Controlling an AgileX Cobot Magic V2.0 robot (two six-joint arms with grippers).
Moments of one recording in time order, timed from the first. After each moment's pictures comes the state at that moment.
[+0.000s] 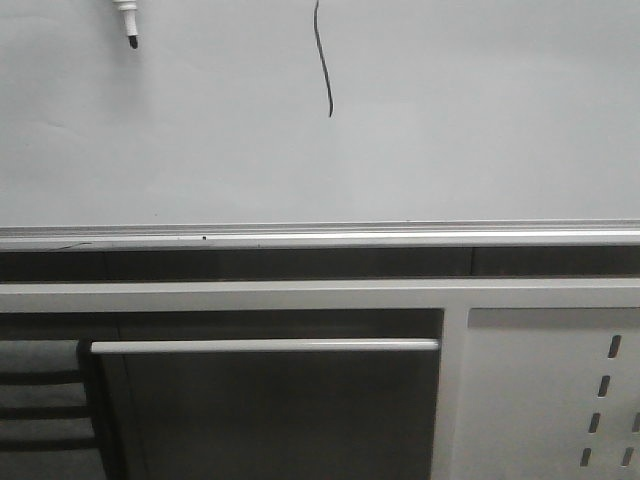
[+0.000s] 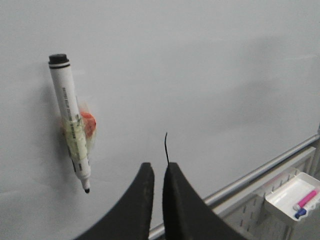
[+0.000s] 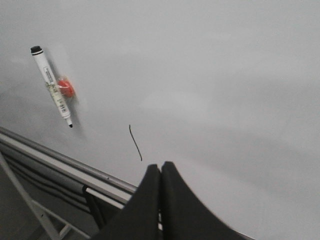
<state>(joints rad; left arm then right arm) -0.86 0.69 -0.50 -0.87 -0.16 0.88 0.21 0.60 -0.89 0.50 0.61 -0.42</state>
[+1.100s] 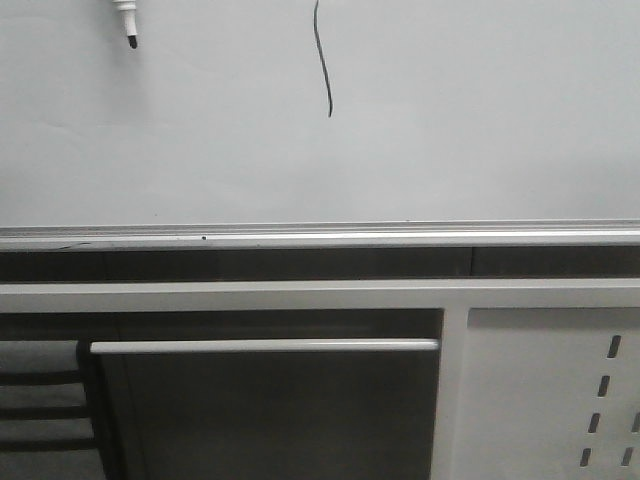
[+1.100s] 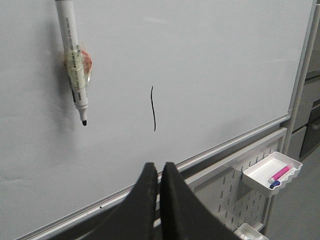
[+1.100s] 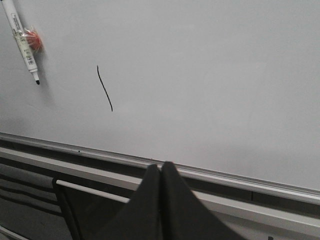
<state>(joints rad) -0.86 0.33 -0.23 -0.89 -0.10 0.89 0.21 -0.01 -0.24 0.51 0.38 -0.42</state>
